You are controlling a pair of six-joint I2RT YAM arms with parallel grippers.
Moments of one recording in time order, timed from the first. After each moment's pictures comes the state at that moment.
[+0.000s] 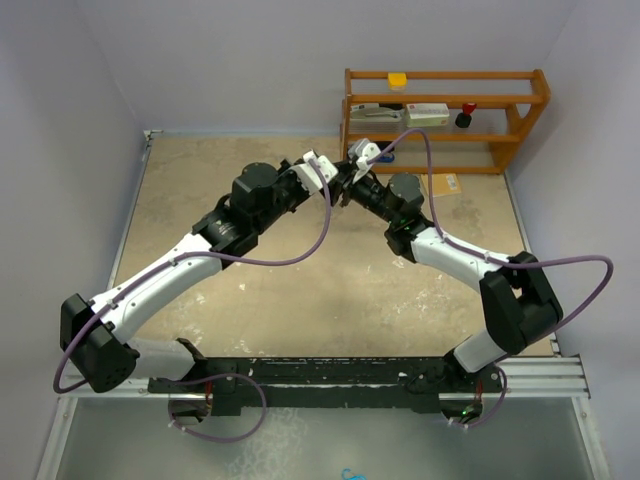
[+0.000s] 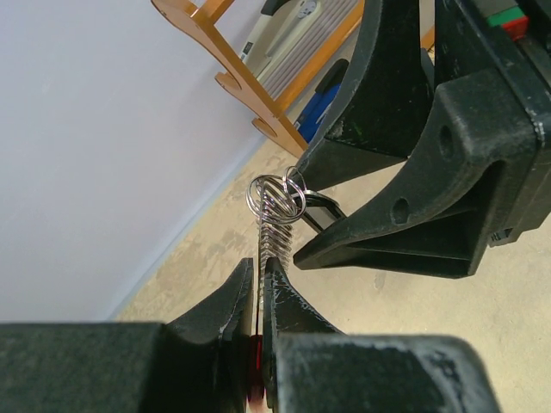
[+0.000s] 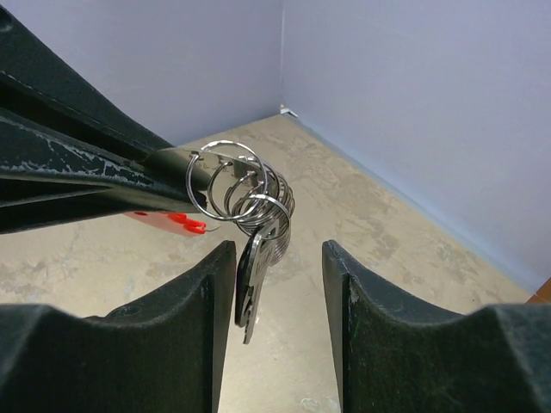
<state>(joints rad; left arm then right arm) -0.74 1.31 1.19 -0.07 -0.16 0.50 0.56 1.55 0.95 0.77 -0.38 0.04</state>
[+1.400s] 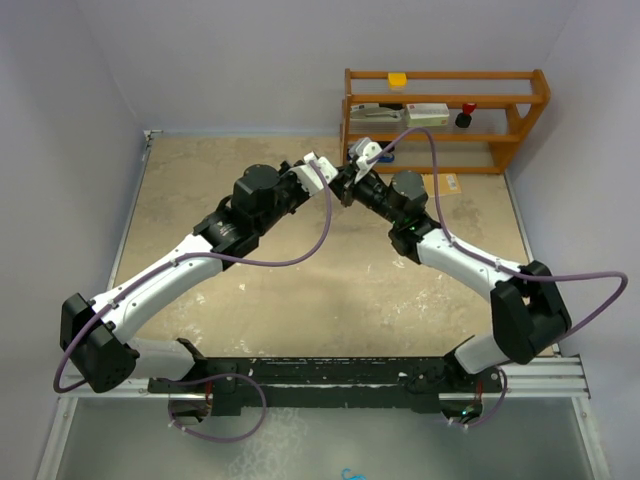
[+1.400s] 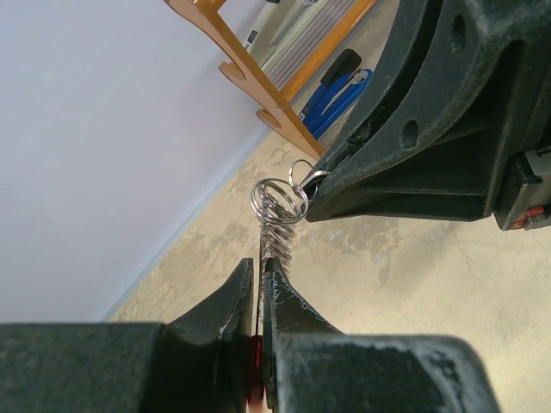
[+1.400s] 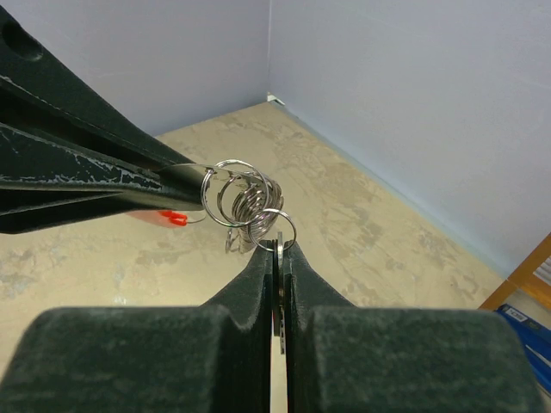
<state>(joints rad) -0.74 1.31 1.18 -0.07 -0.19 0.50 0.56 1.49 0.96 0.67 -0.35 -0.02</state>
